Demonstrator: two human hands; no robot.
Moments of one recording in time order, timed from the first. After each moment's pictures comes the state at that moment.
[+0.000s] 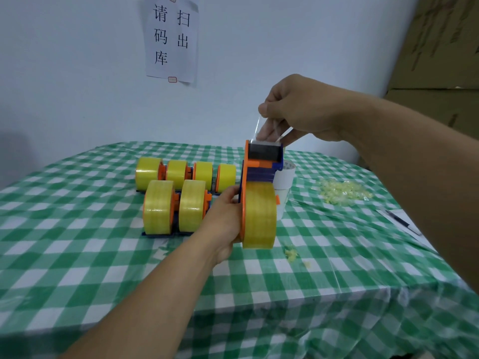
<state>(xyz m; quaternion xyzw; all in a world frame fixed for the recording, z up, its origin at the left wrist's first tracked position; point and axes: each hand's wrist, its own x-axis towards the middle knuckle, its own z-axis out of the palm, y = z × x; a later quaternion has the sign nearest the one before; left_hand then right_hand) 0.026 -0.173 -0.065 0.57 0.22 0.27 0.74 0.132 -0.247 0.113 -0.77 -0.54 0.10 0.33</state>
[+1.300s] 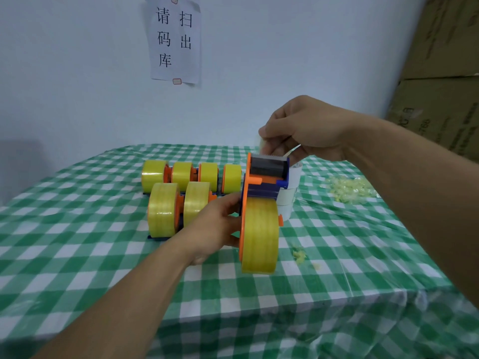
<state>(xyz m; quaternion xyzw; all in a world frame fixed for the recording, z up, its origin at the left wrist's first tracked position) 0.001 -0.145 -0.074 0.72 0.11 0.20 0.65 0.154 -0.247 0.085 -0.73 -0.52 0.21 0.38</state>
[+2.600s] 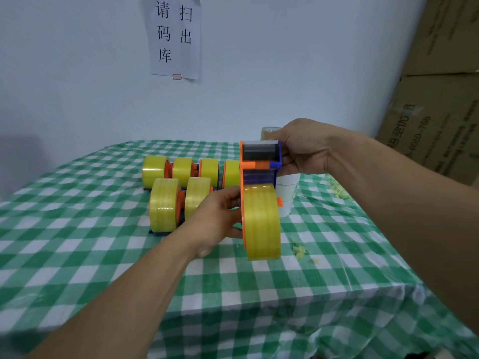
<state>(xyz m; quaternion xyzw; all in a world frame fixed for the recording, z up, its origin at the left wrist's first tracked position) 0.003 -0.145 -0.074 0.70 0.13 0.23 0.66 0.156 -0.230 0.055 -0.72 -0.37 0.33 0.49</state>
